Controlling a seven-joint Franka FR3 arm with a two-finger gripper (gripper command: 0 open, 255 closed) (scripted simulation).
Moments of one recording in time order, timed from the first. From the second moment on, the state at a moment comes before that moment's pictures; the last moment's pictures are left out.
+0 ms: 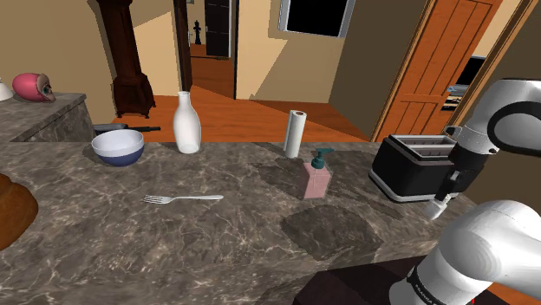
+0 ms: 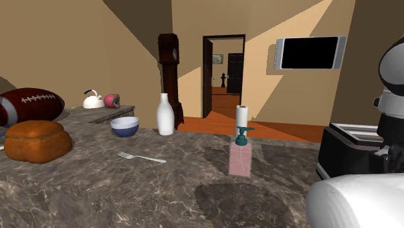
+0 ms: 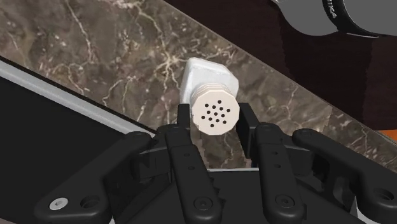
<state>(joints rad) -0.29 -1.43 -0.62 -2.90 -0.61 1.49 -0.41</state>
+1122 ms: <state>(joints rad) -0.34 -1.44 -0.71 -2.99 -0.70 1.57 -0.42</state>
